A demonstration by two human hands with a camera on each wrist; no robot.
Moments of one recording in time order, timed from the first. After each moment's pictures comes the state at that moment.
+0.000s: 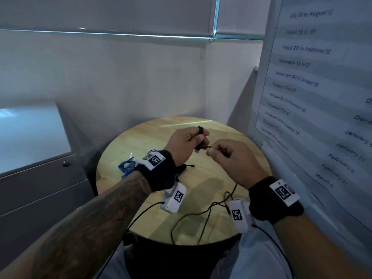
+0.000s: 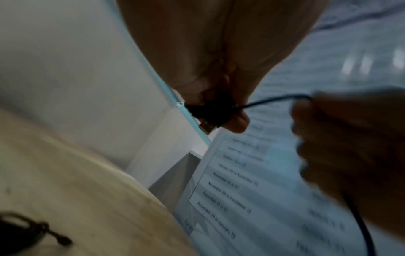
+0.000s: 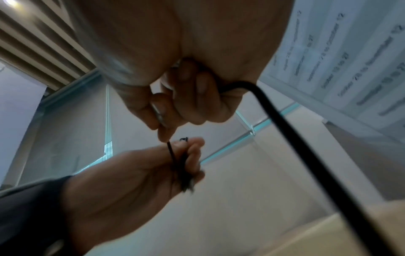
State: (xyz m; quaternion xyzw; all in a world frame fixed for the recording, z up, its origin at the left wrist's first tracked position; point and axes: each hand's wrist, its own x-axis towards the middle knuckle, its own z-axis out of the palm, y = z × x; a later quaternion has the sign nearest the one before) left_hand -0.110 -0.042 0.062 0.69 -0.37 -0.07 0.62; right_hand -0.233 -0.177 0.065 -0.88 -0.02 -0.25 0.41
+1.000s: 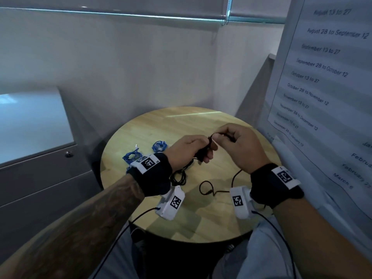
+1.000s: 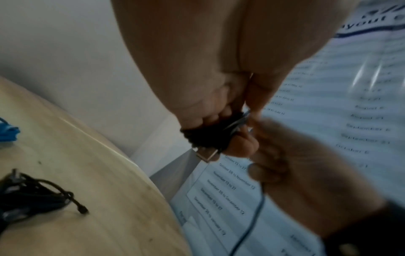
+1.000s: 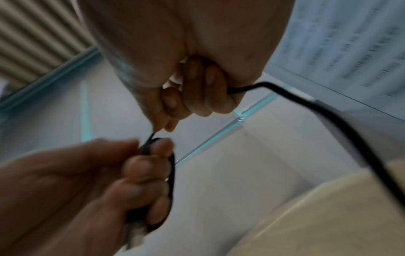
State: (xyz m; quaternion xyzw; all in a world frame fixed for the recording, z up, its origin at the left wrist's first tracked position) left_hand -0.109 -0.018 0.046 0.67 -0.36 -0.24 0.60; right_hand -0.190 -0.181 0.059 -0.84 0.00 -0.26 0.47
